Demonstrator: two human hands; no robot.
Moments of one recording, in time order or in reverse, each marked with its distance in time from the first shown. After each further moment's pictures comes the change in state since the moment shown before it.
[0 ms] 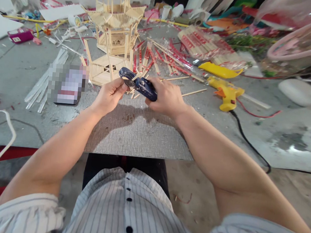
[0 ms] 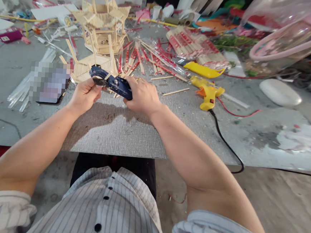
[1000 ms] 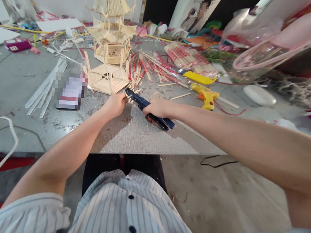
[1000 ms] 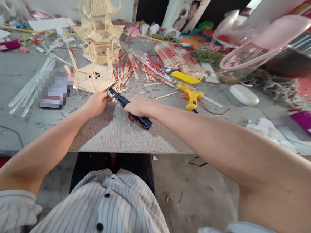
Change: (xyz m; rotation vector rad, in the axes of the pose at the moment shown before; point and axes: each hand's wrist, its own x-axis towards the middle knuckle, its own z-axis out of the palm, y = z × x) left_hand 0.011 0.011 0.011 0.335 -0.256 -0.331; right_hand -0.004 -0.026 -0.024 0.574 -0.663 0.631
